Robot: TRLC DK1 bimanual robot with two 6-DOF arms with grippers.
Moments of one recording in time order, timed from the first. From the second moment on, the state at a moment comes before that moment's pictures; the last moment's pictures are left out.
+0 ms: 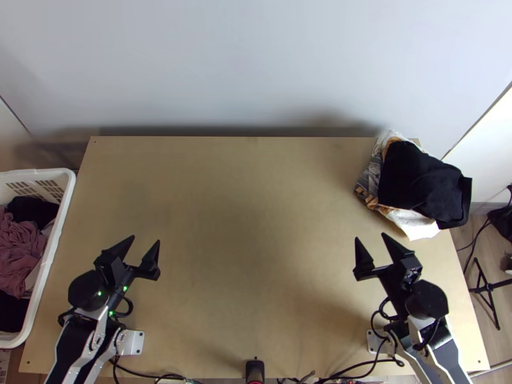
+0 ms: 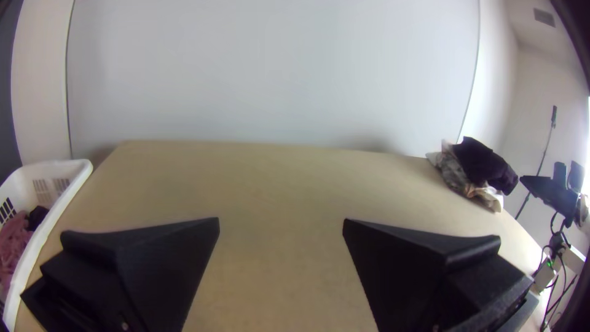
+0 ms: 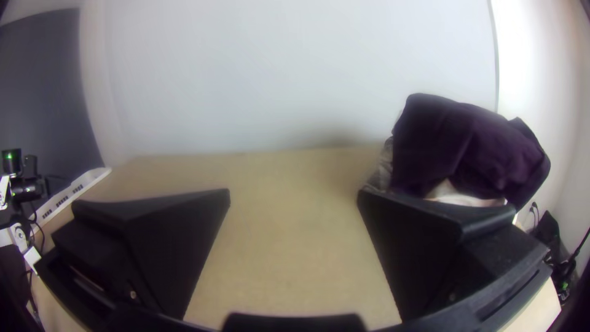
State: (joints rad) left arm -0.22 0.19 0.17 -0.19 -0.01 -0.15; right arm 0.43 0.09 0.18 -0.19 0.17 0.20
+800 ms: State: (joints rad) left arm -0.14 0.78 0.99 -0.65 0.00 -0.25; right arm 0.36 0.82 1.07 -0.51 0.17 0.17
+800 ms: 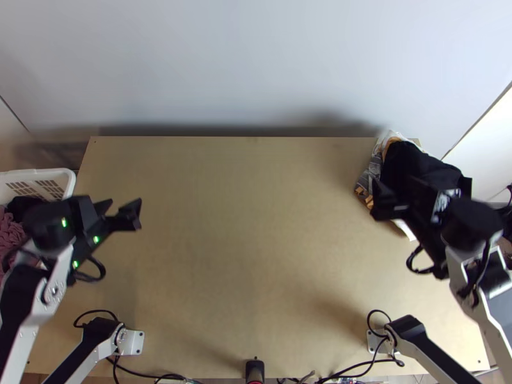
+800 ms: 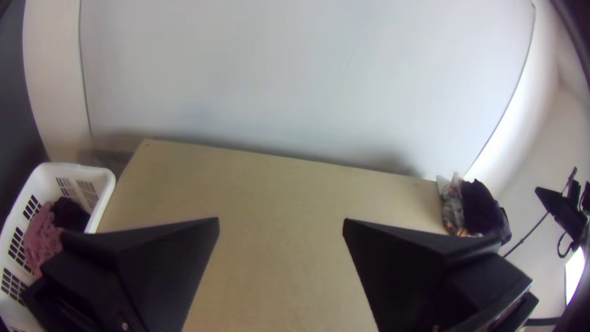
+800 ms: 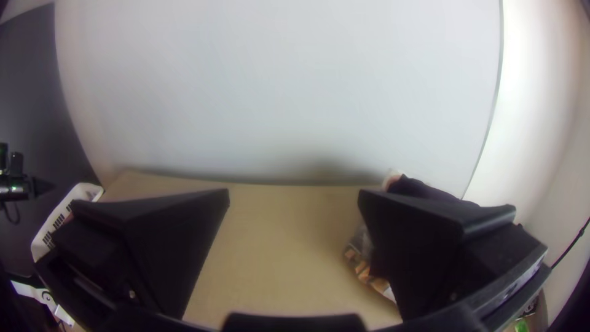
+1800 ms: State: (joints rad) left arm -0.01 1.44 1.75 -0.77 -0.12 -0.11; right arm 0.20 1.44 1.57 -0.38 0.14 0.15
